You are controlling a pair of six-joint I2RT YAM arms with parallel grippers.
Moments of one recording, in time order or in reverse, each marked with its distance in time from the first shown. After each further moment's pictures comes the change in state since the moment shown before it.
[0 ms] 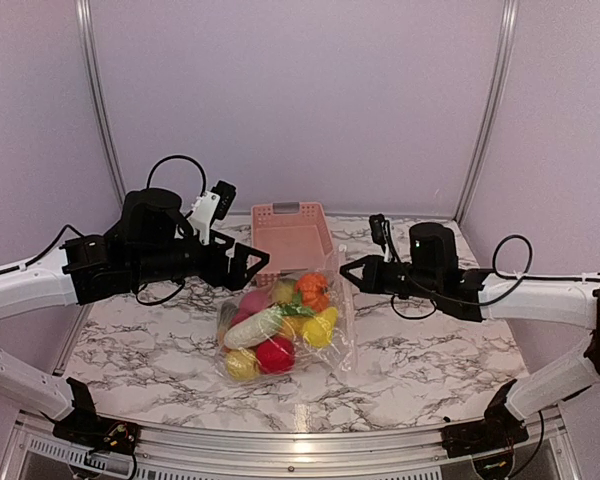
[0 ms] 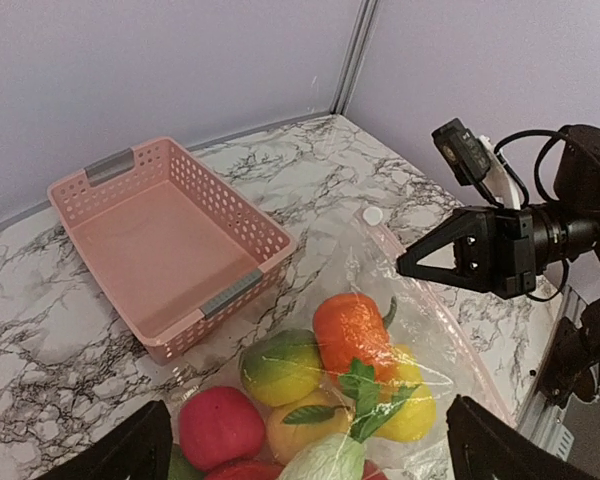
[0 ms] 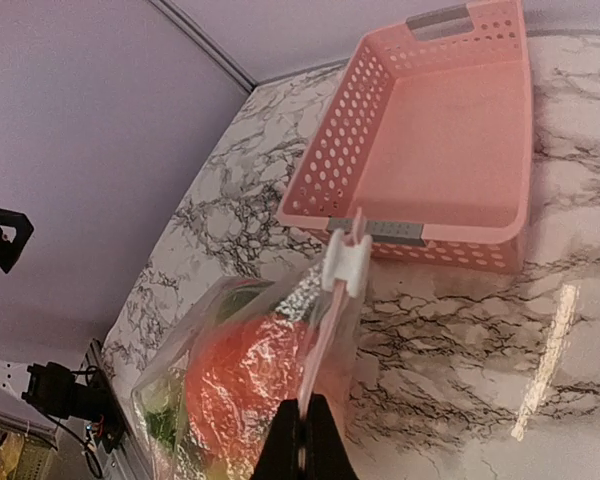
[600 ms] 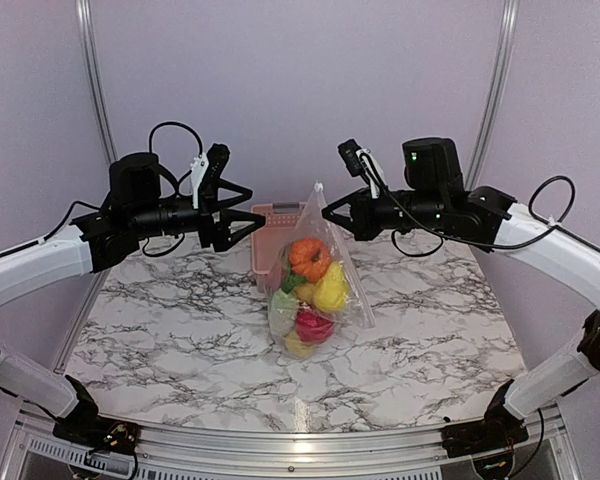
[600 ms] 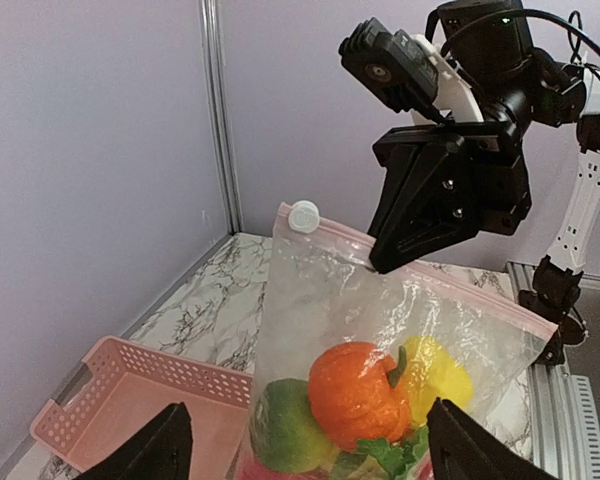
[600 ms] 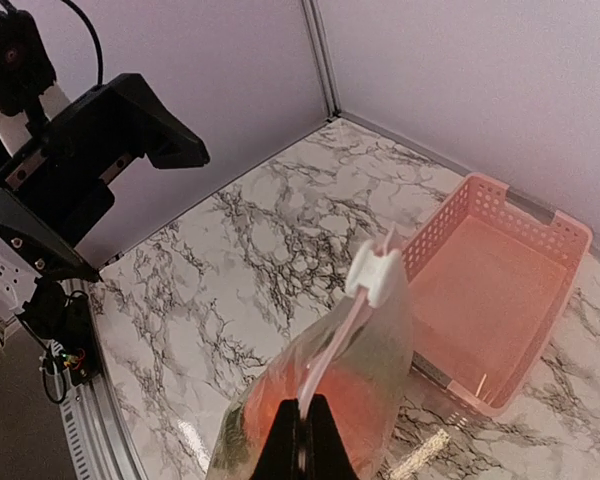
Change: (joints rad) left arm 0.268 0.094 0.063 0.317 0.610 0.384; right arm 0.066 0.050 0.616 -0.570 -0.070 -0.476
